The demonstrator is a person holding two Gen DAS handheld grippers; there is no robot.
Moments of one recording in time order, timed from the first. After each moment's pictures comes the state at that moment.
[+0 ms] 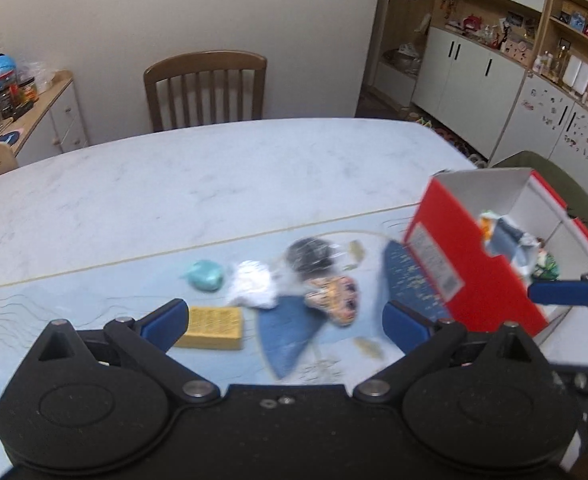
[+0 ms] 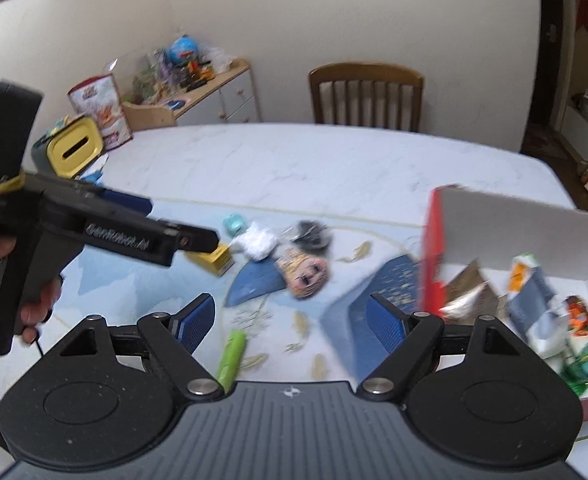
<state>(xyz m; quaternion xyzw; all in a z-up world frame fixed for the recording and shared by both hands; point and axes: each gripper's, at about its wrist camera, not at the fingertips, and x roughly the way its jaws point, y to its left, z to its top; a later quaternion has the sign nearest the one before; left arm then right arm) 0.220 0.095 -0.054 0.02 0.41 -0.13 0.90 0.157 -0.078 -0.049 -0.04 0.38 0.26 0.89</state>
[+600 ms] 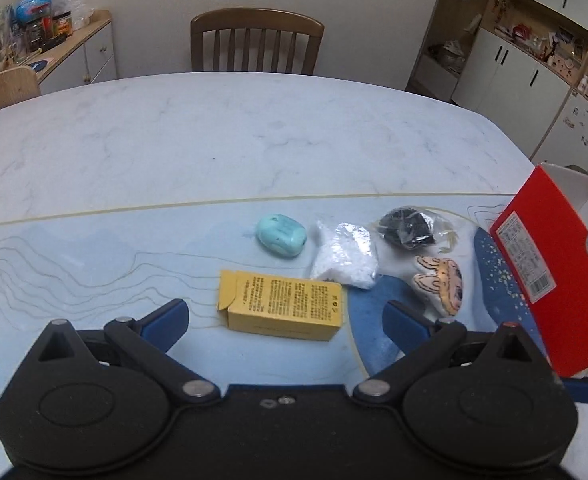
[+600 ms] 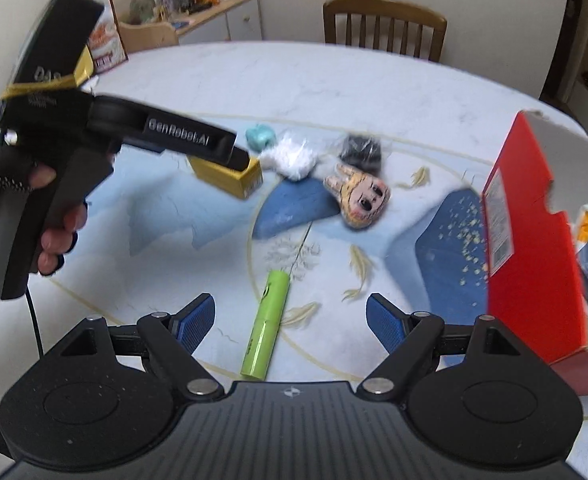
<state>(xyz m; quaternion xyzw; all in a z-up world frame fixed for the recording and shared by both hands) 0.263 0.153 -0.123 -0.03 0.44 -0.09 0.89 0.162 -0.008 -0.121 -0.10 0.46 0.24 0.85</state>
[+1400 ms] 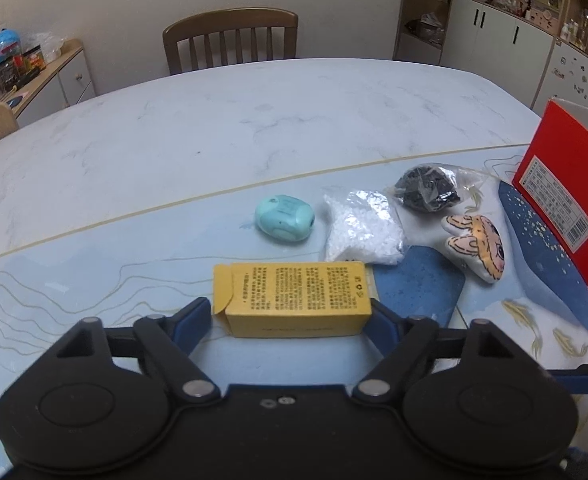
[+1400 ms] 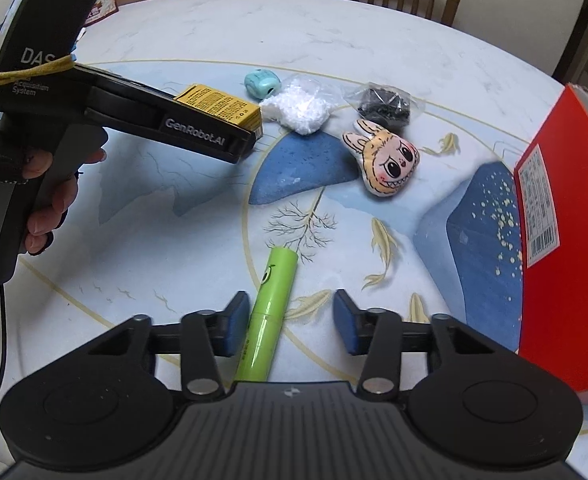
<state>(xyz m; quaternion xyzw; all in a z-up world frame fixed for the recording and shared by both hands) 0.270 0.143 -0.156 0.05 0.43 -0.10 0.89 0.175 0.017 -0.154 -0.14 0.49 0.24 0.83</state>
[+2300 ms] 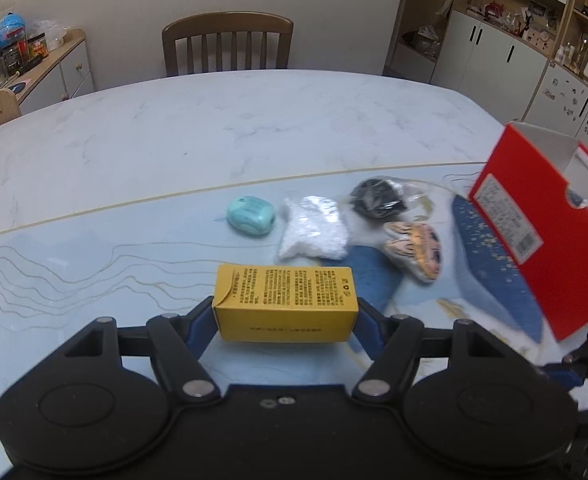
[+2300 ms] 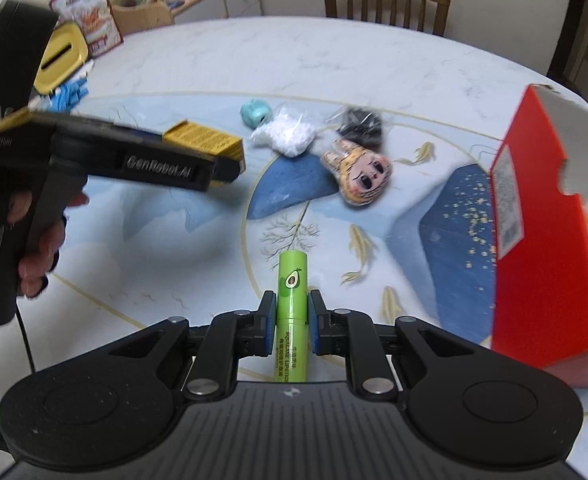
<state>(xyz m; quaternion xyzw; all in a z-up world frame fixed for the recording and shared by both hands) 0.236 0.133 -0.121 0.01 0.44 -0.12 0.89 0.169 -0.025 -0.114 -0.08 0.48 0.25 0.84</state>
